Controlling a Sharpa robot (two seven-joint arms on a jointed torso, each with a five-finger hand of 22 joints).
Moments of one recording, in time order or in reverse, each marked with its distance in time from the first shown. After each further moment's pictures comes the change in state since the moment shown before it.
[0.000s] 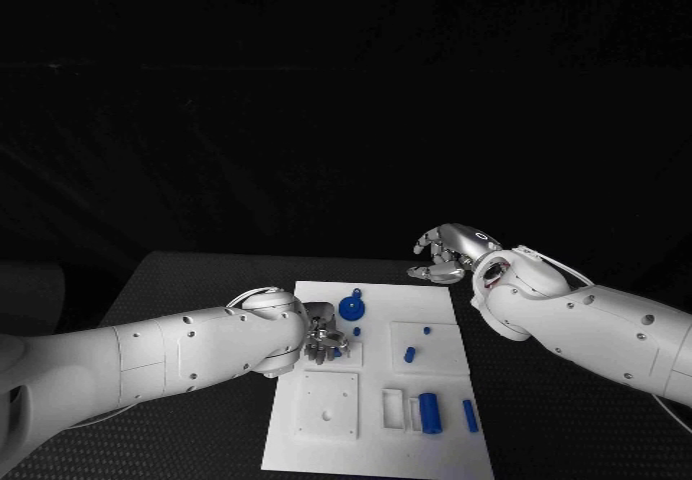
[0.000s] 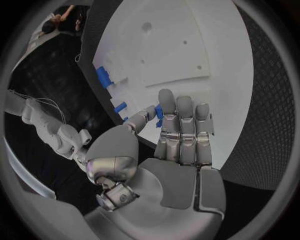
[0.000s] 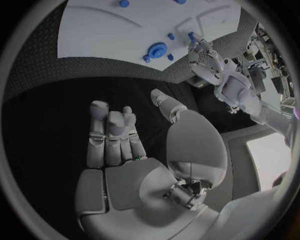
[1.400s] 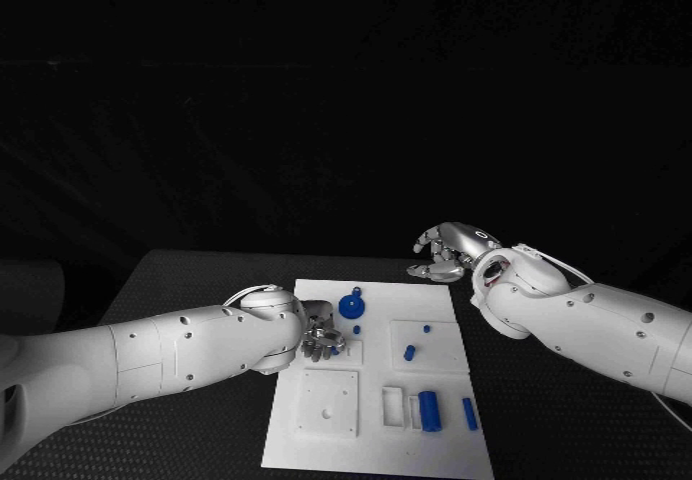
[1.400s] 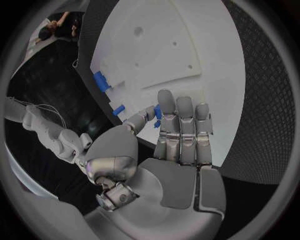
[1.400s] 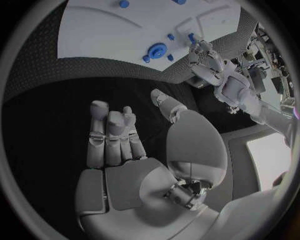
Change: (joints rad) left arm 0.000 -0.011 0.002 0.002 -0.057 0.017 0.008; left_hand 0.002 -0.009 0.011 0.003 0.018 0.032 -0.032 0.006 0.011 0.000 0.000 0.012 0.011 0.000 0.000 0.019 -0.003 0.007 0.000 0.000 0.008 0.000; right arm 0.000 -0.001 0.000 0.000 0.000 0.003 0.000; right_hand 0.000 0.000 -0.003 0.003 0.000 -0.001 0.003 0.000 0.000 0.000 0.000 0.000 -0.003 0.000 0.000 0.000 0.000 0.000 0.000 0.004 -0.004 0.000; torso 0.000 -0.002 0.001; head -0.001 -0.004
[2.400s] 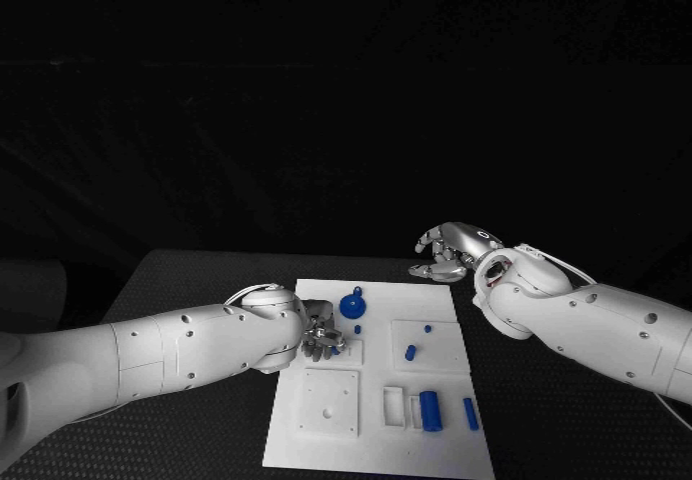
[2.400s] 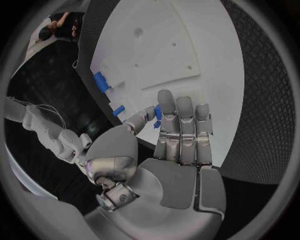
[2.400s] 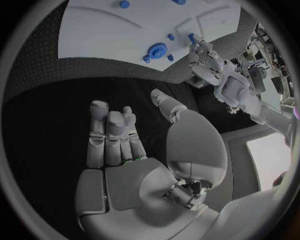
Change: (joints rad) left arm 0.000 -0.001 0.001 -0.001 0.001 0.011 -0.001; left_hand 0.000 0.000 0.001 -0.001 0.006 0.000 0.000 0.004 0.002 0.000 0.000 0.004 0.002 0.000 0.000 0.000 0.000 0.000 0.000 0.000 0.004 0.000; right arm 0.000 -0.002 0.000 0.001 0.000 0.001 0.000; right_hand 0.000 0.000 0.000 0.000 0.000 -0.002 -0.002 0.000 0.000 0.000 0.000 0.004 -0.001 0.000 0.000 0.000 0.000 0.000 0.003 -0.002 0.000 0.000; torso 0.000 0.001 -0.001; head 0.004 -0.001
